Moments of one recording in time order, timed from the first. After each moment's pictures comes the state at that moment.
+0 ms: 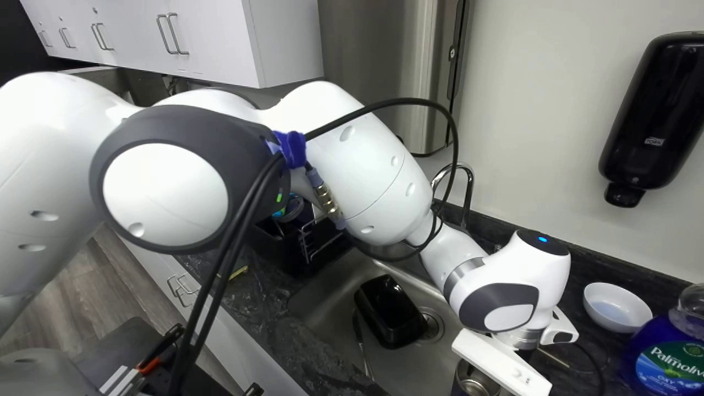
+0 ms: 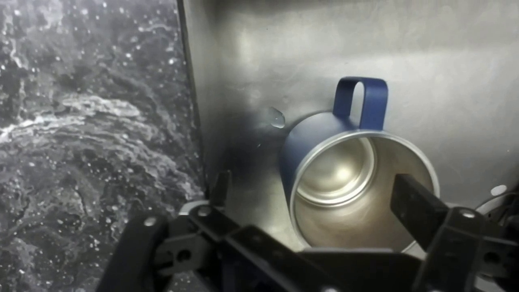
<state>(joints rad) -0.74 0.88 -0.11 -1.57 -0.02 2.40 -0.57</state>
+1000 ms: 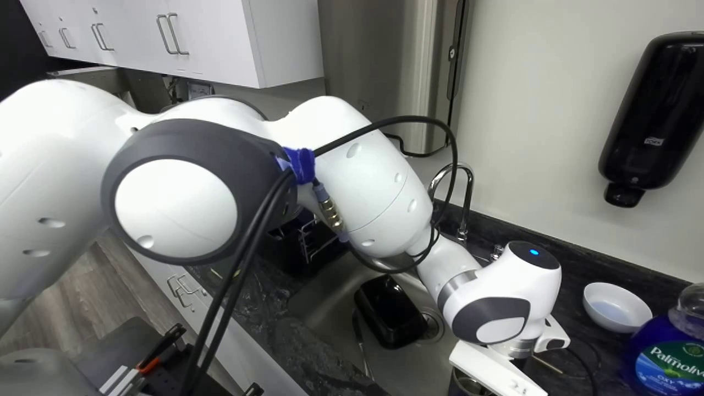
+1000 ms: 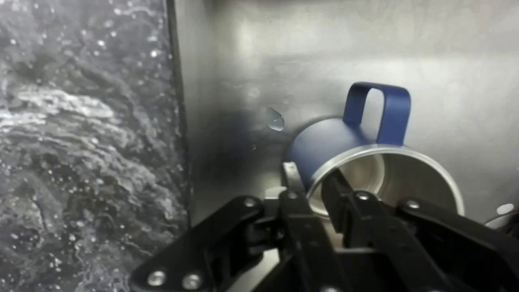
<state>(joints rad) -0.75 0.91 -0.09 -1.59 -0.02 2.47 -0.63</state>
